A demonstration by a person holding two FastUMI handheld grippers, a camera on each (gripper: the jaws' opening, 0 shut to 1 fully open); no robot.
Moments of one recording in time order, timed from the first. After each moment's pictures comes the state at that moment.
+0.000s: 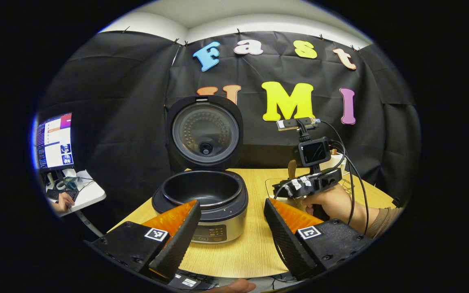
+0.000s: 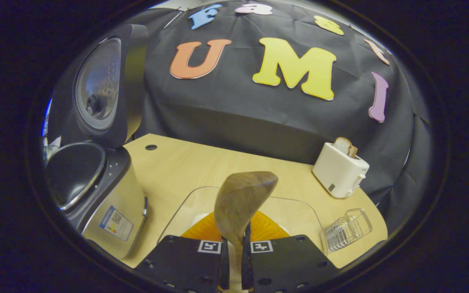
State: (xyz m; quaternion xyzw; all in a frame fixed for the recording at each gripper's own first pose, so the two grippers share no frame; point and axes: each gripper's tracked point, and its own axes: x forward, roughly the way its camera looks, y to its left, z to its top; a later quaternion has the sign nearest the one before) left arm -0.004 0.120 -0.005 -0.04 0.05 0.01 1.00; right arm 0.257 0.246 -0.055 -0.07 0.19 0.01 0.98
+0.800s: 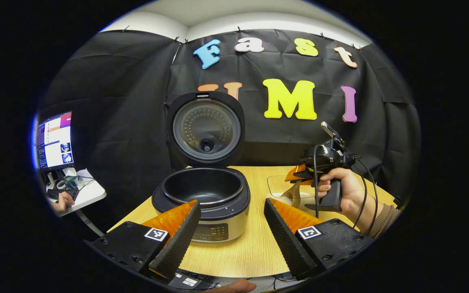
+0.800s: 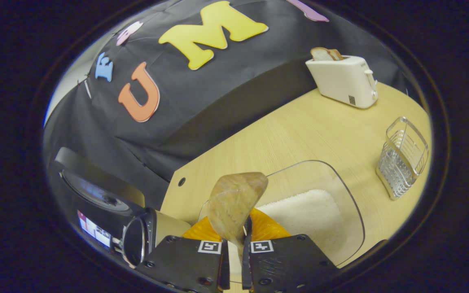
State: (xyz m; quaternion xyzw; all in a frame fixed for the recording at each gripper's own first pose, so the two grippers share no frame) left arm -0.001 0.121 -0.011 -0.04 0.06 0.01 1.00; right arm 0.266 0.231 -0.063 0.32 0.29 0.09 0.90
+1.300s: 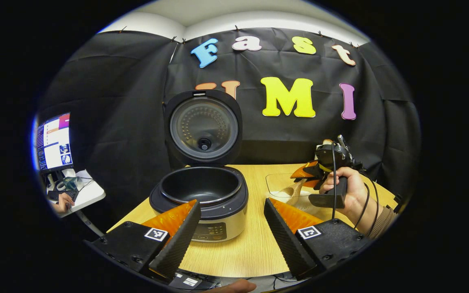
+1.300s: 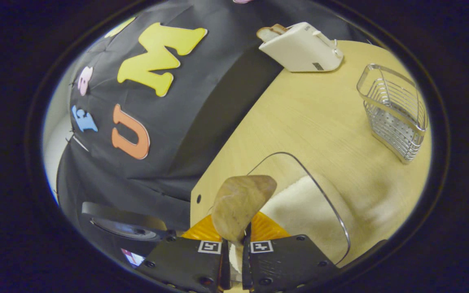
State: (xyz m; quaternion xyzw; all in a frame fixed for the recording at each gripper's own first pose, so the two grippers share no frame) left arm 0.001 0.114 -0.012 -0.03 0.06 0.00 1.00; right arm 0.266 0.204 -0.057 0.48 0.27 0.09 0.83
